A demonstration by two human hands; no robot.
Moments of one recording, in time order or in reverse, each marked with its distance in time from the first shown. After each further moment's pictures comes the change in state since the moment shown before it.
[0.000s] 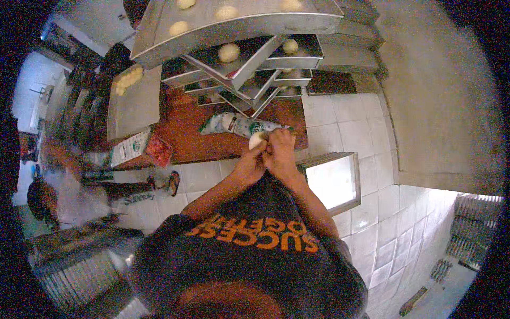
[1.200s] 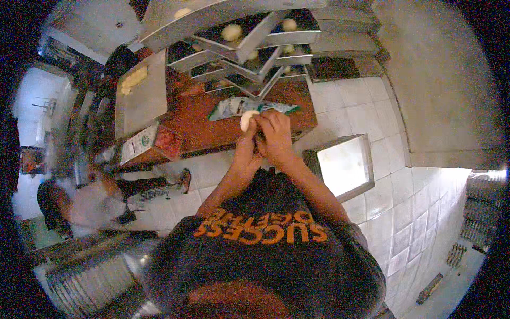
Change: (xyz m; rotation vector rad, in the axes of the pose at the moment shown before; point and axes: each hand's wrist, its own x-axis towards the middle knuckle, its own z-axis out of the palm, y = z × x) left_hand -0.048 0.019 0.008 -0.151 0.064 0.122; right_hand -0.021 -0.051 0.012 -0.003 0.245 -0.209
